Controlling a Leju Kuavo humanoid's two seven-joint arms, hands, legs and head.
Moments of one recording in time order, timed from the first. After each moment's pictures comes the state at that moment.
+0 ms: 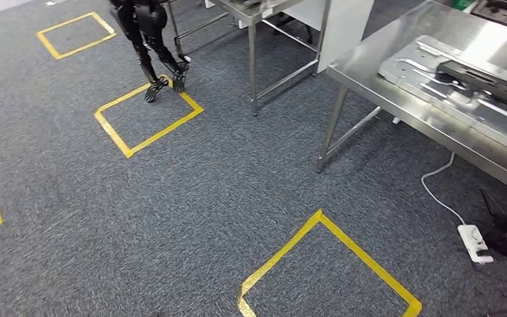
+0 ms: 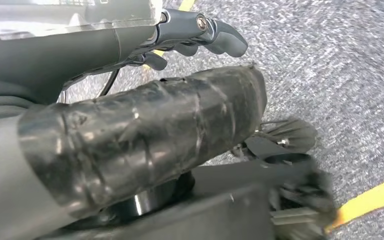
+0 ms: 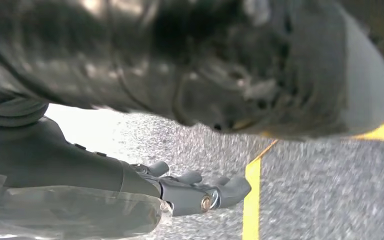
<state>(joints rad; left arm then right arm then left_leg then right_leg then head) -0.14 -0.05 -1.11 -0.22 0.82 0.42 0.07 -0.09 0.04 0.83 -0.26 -0.08 -0.08 0.22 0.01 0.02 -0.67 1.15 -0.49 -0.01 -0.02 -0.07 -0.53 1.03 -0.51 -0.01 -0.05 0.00</state>
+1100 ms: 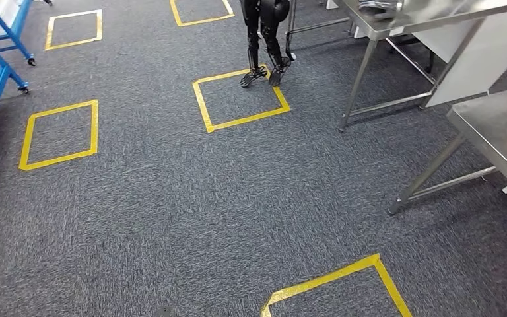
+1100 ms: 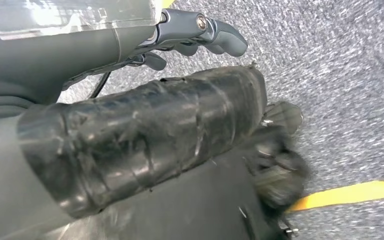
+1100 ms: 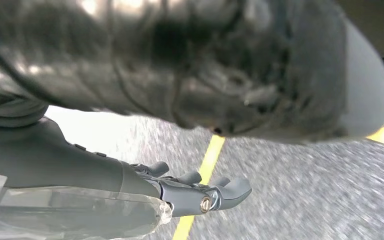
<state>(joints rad) -0.16 -0.05 -1.13 -0.22 0.78 0.33 0.06 -0.09 0.07 0.85 -0.26 -0.12 -0.10 0.23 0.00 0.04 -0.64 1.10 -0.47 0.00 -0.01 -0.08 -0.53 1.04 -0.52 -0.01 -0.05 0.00</state>
